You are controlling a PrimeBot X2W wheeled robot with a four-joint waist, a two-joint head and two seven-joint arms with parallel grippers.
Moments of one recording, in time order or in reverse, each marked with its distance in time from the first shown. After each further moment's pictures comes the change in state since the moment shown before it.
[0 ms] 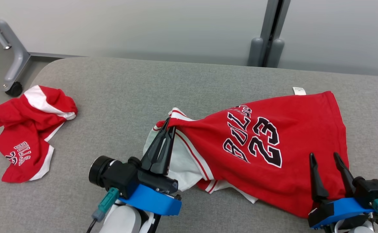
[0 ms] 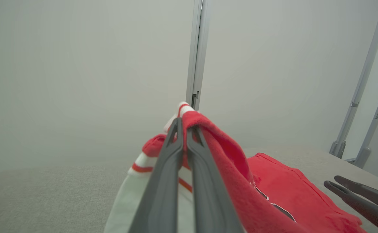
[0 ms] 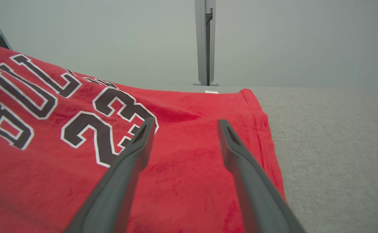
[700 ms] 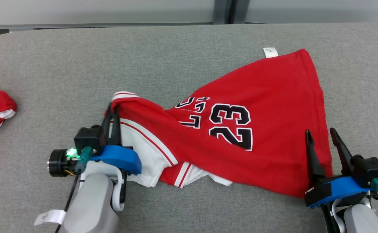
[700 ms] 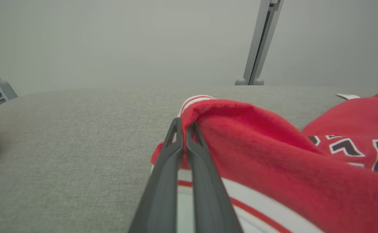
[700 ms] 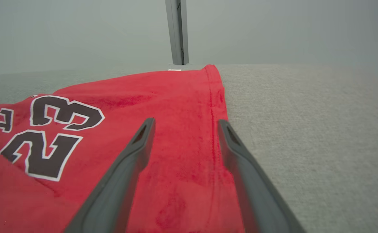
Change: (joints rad) left arm -0.208 0.000 0.182 0.413 0.063 0.195 0.000; right arm -0.096 -0.019 0.034 -0.009 0.001 0.000 0.000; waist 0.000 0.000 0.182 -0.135
